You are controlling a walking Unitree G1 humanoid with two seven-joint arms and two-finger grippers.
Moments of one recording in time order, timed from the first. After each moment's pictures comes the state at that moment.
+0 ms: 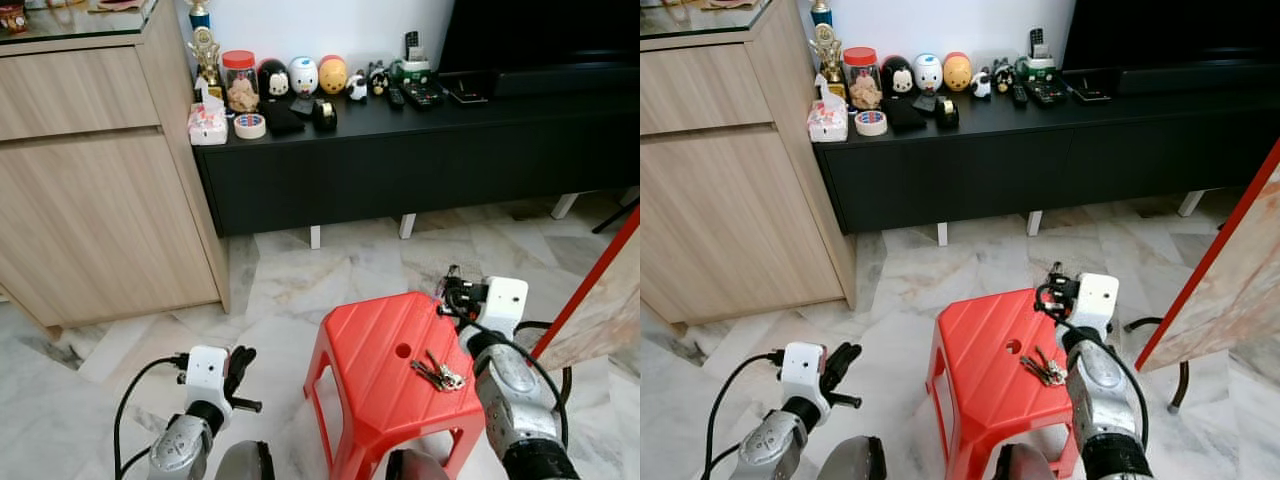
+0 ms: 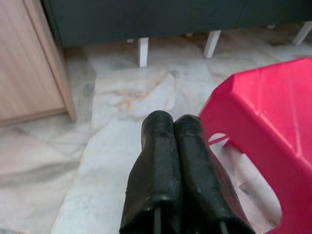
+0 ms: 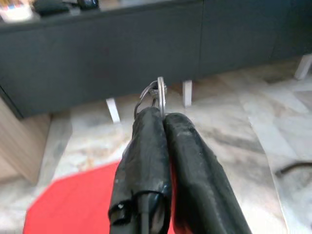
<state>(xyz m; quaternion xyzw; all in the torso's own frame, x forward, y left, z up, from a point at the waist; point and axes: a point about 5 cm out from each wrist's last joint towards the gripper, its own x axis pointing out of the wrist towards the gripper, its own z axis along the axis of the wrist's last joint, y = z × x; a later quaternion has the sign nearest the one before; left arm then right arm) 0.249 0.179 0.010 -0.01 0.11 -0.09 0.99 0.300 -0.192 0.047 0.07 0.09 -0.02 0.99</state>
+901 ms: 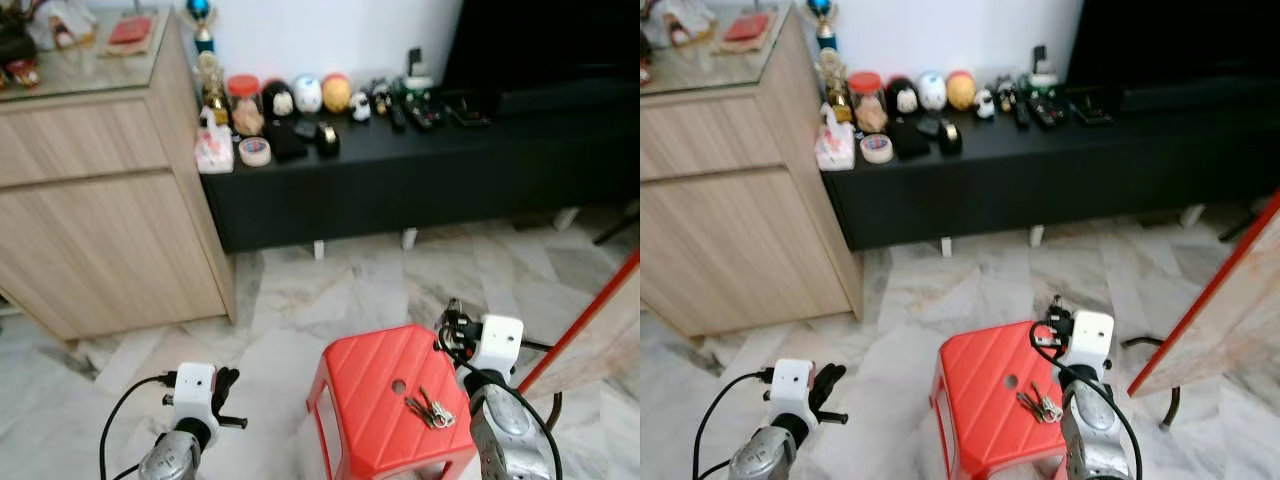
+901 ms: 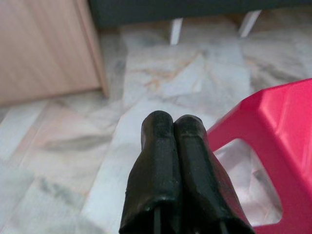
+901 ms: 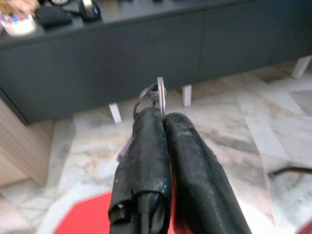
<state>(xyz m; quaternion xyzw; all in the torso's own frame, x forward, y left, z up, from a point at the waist) 0.234 0.205 -0.020 0.00 0.19 -0.04 0.98 0.280 -0.184 0.029 0.07 0.09 -0.03 0.99</state>
